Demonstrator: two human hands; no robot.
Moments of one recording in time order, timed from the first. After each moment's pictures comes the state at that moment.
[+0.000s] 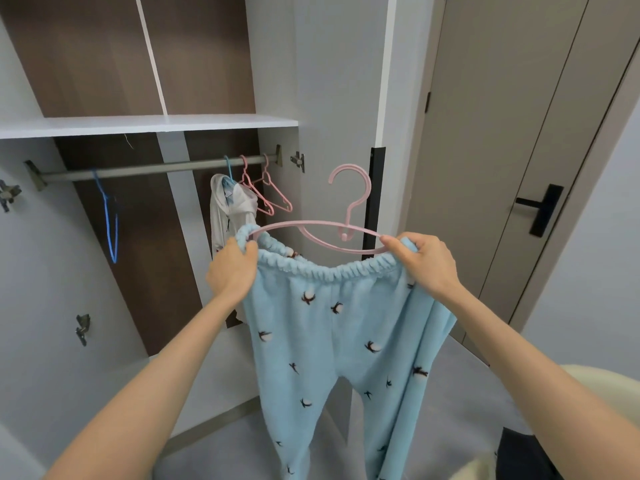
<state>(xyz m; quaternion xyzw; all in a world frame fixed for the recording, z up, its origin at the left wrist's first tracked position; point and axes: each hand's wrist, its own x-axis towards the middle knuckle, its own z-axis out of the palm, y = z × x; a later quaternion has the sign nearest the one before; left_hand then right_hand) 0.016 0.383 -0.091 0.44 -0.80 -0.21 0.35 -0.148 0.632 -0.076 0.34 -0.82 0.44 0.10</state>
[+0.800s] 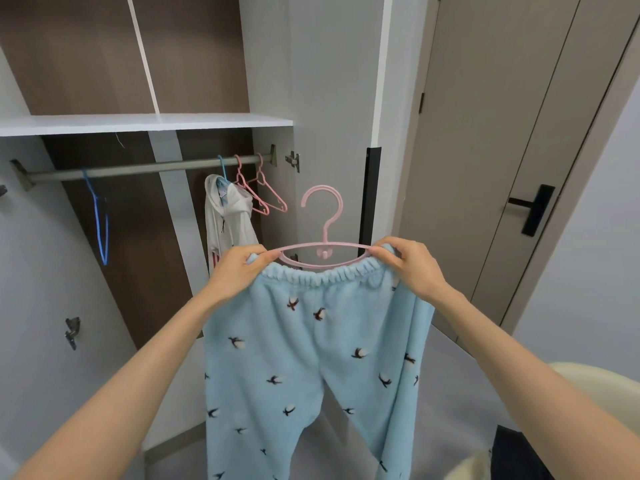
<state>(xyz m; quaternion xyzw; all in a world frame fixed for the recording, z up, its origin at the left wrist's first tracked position) 0.025 0.370 -0.090 0.15 -0.88 -0.36 0.28 -0.153 0.624 -0.083 0.42 -0.82 0.39 0.07</state>
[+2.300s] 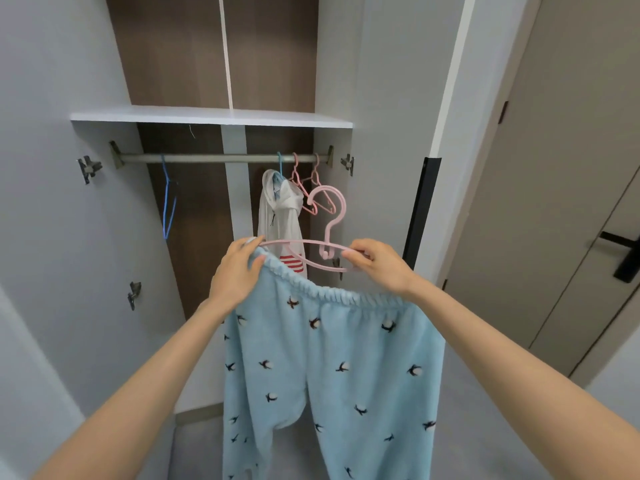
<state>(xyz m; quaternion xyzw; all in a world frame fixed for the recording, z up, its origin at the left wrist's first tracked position) 0.051 0.349 -0.112 0.33 -0.85 -0.22 0.34 -0.139 0.528 -0.063 0.57 -0.74 0.34 -0.06</state>
